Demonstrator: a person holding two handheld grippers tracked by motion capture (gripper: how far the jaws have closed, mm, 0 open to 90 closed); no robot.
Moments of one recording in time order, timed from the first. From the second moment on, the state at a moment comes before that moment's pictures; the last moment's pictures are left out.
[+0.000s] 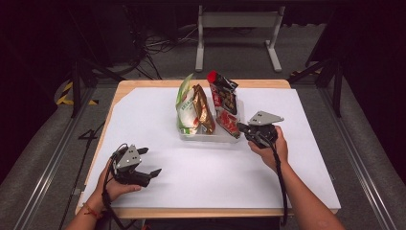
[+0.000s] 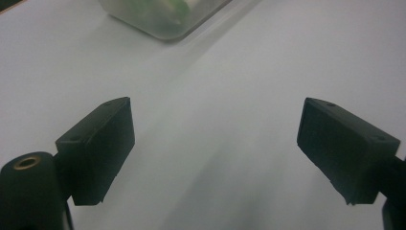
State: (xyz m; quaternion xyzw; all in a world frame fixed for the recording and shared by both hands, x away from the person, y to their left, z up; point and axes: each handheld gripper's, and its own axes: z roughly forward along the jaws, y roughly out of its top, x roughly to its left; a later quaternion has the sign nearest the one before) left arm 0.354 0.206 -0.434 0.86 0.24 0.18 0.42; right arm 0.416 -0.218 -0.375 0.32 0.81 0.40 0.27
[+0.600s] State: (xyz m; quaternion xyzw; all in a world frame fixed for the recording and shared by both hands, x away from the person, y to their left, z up) left arm 0.354 0.209 -0.434 0.86 0.24 0.18 0.42; right arm 0.414 -0.215 -0.390 0.32 0.83 0.38 0.25
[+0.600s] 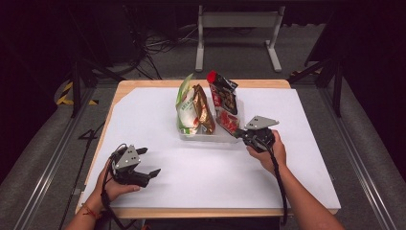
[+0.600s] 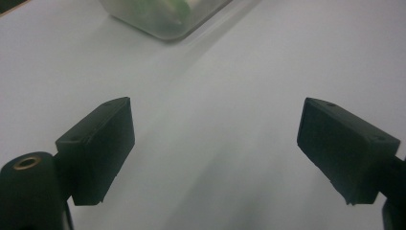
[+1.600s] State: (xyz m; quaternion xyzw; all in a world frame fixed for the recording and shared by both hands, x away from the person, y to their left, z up) left arm 0.354 0.208 -0.434 0.86 0.23 0.18 0.42; right arm 0.426 -0.213 -0.403 0.34 0.83 0.38 0.24
